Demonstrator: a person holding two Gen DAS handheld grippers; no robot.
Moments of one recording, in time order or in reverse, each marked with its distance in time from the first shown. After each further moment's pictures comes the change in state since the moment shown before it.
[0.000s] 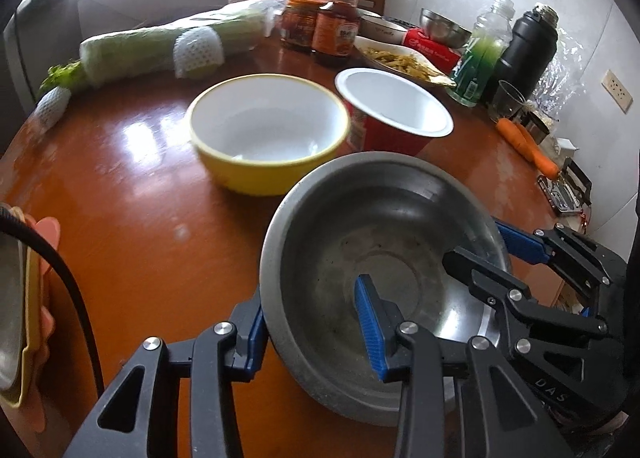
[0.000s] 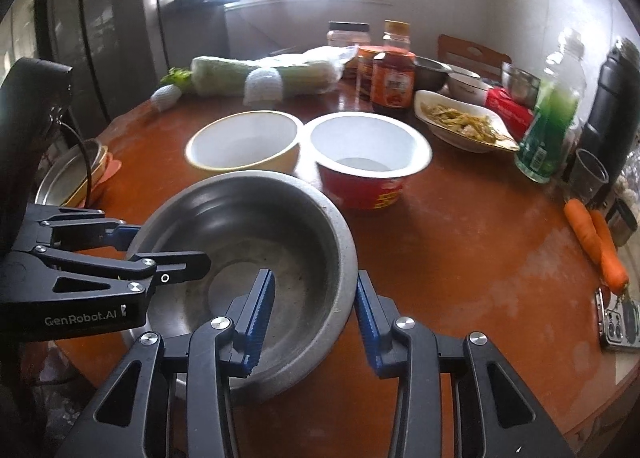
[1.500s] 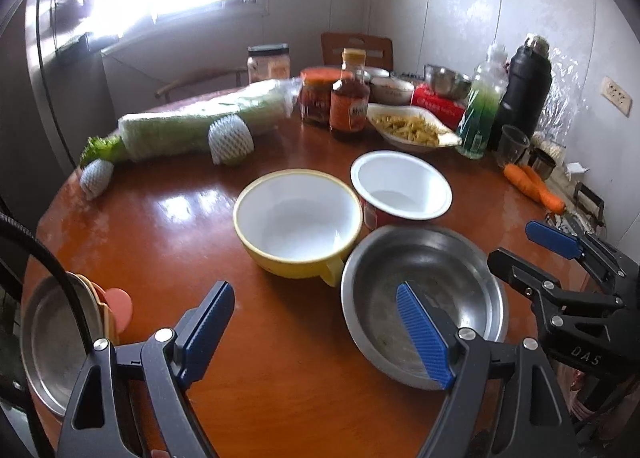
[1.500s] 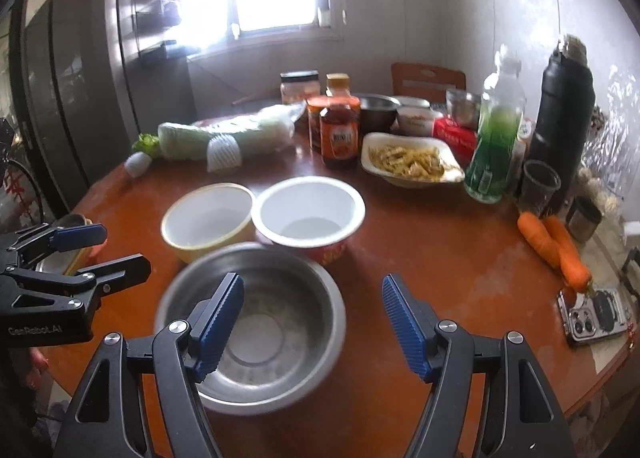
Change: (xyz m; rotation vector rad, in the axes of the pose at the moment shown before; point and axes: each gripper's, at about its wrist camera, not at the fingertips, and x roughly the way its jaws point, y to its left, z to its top) left arm -0.049 -0.013 0.022 0.052 -0.187 0.120; right arm -0.039 -0.033 0.019 0.133 -0.134 -0.085
